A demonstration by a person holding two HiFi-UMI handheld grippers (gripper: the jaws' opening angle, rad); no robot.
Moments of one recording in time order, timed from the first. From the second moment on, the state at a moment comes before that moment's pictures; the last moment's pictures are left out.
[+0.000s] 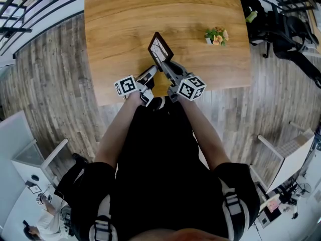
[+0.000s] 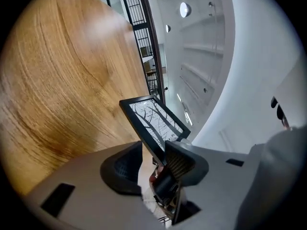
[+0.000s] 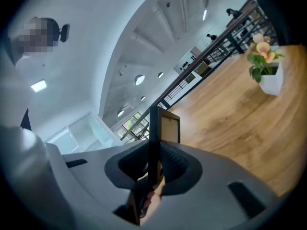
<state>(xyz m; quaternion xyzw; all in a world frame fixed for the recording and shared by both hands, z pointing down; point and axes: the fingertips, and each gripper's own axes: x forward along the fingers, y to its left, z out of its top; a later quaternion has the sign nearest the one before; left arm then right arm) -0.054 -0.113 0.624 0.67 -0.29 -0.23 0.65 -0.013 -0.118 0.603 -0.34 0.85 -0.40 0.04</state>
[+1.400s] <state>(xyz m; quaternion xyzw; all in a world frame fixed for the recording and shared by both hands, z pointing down) -0.073 -0.111 0.598 0.70 -0.25 -0.27 0.61 0.000 -0.090 0.613 -0.27 0.82 -0.50 0.08</state>
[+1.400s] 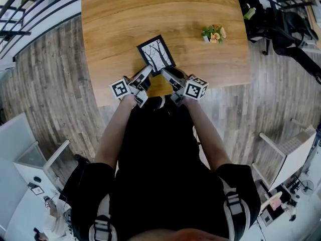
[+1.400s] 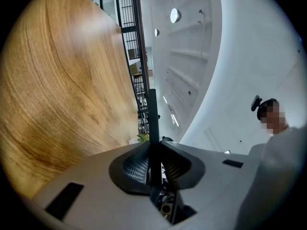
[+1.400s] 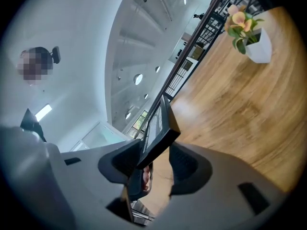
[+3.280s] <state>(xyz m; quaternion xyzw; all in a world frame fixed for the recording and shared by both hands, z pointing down) -0.055 -0.137 0.711 0.73 -0.42 0.07 0.53 0.042 -0.123 0.733 -0.38 0.77 -0.49 -0.17</state>
